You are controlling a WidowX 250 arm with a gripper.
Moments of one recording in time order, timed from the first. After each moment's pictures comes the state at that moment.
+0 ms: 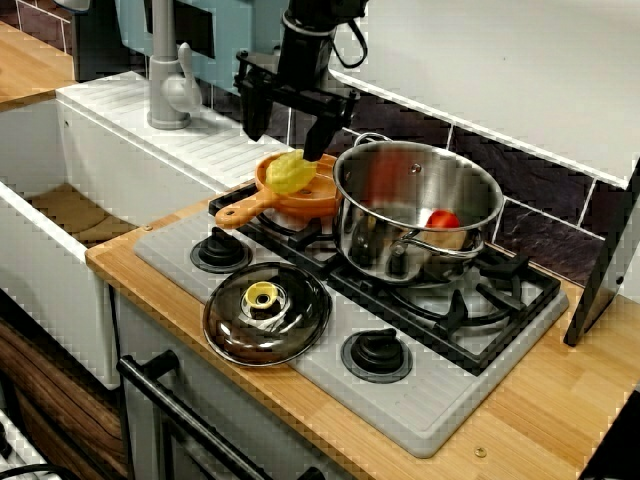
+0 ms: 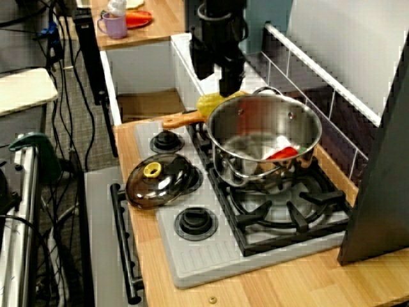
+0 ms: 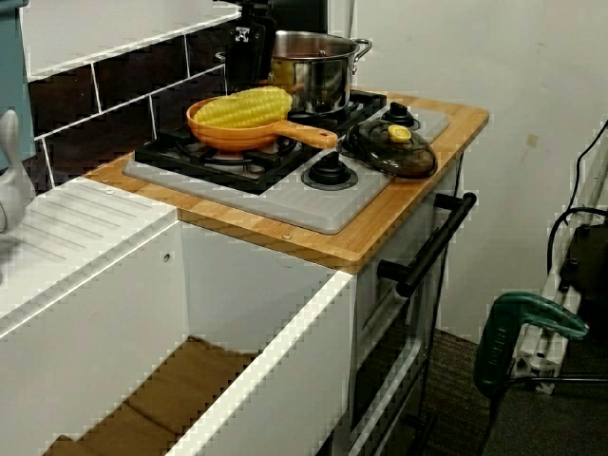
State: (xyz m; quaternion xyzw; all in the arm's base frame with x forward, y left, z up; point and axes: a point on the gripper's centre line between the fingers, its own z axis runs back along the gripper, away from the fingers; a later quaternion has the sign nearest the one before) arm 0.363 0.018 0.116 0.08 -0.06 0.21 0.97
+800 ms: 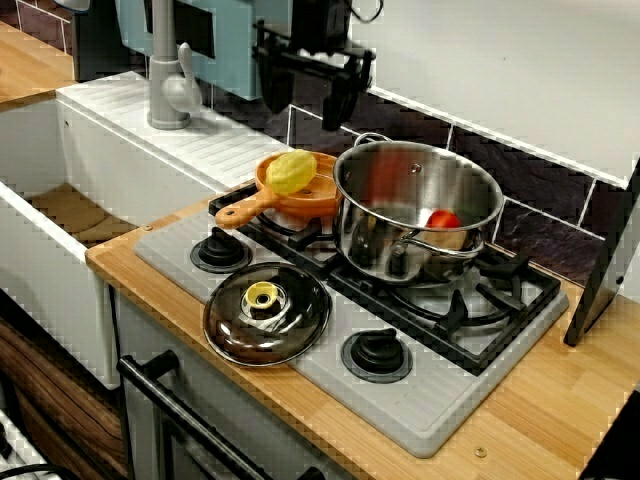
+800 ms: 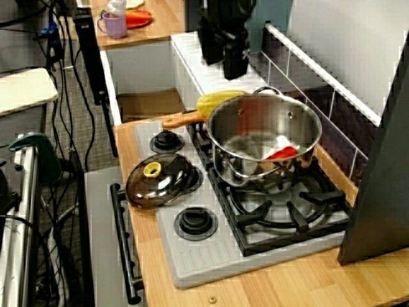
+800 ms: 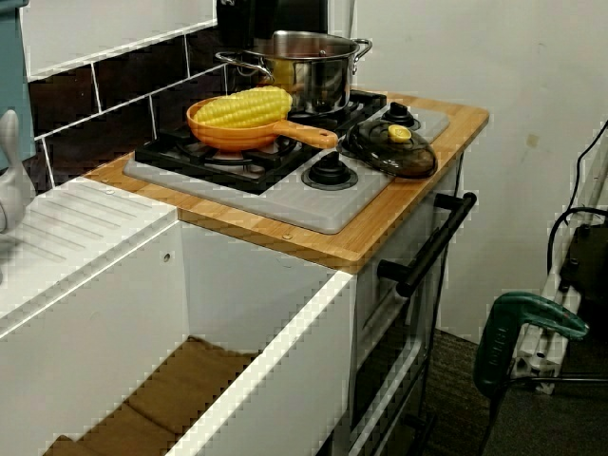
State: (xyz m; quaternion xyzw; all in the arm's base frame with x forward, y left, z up) arm 0.371 0.008 0.146 0.03 -0.06 0.12 0.99
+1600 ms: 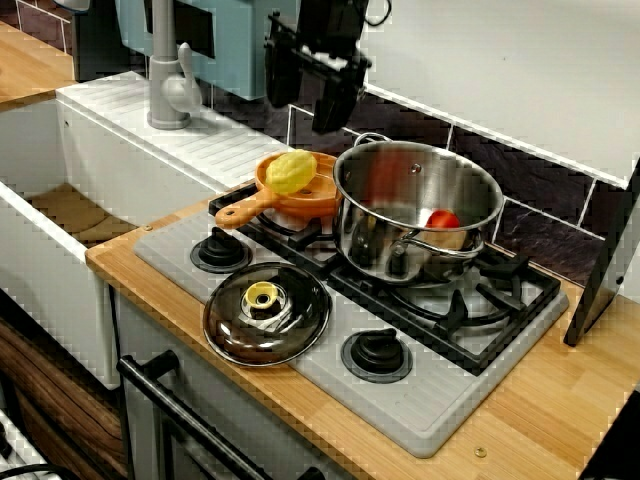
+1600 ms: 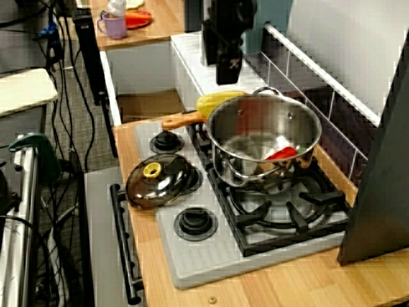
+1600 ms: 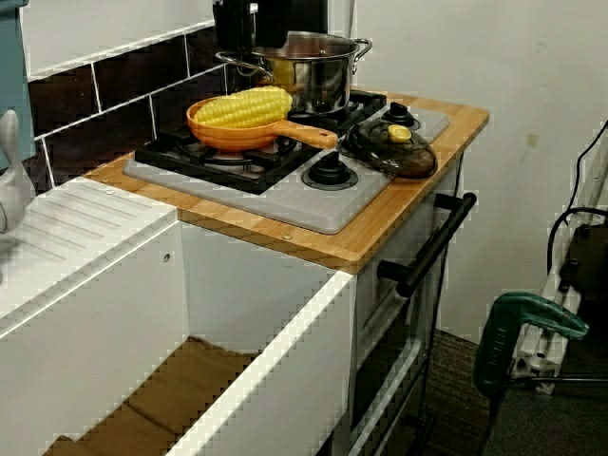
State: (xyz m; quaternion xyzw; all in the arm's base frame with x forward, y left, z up) arm 0.365 0.005 0.134 0.06 -0.01 0.00 1.00
